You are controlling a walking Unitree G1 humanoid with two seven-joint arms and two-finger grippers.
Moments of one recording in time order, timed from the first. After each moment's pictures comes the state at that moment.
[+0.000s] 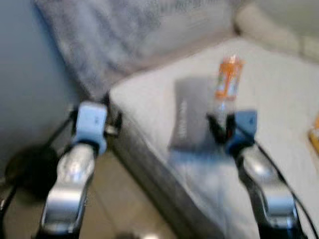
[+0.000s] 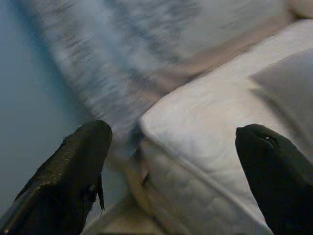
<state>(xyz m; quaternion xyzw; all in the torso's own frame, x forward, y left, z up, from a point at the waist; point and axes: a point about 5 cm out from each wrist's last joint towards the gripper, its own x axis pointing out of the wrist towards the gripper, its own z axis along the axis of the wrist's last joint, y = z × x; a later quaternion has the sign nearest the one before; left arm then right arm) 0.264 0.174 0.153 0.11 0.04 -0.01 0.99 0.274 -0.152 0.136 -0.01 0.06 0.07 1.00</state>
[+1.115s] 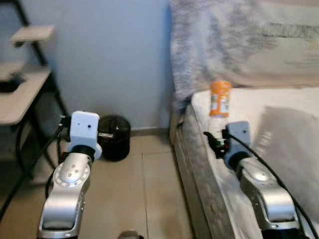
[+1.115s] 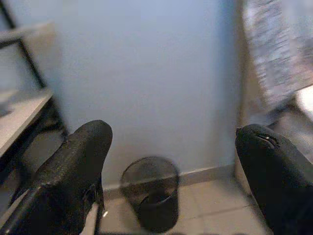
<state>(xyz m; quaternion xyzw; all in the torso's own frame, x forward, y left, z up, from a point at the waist) 0.257 0.185 0.143 0.11 0.04 0.01 0.99 0.266 -0.154 0.103 -0.03 0.16 0.10 0.98</state>
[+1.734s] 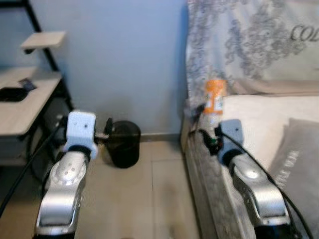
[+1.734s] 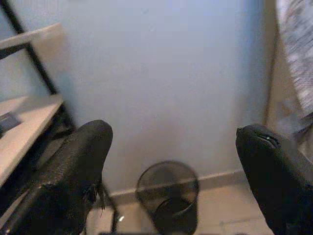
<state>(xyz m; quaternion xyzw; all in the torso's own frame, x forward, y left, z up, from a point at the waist) 0.263 0.190 0.141 0.11 0.05 0.00 0.99 0.274 -0.152 0.102 -0.05 0.15 0.07 0.99</state>
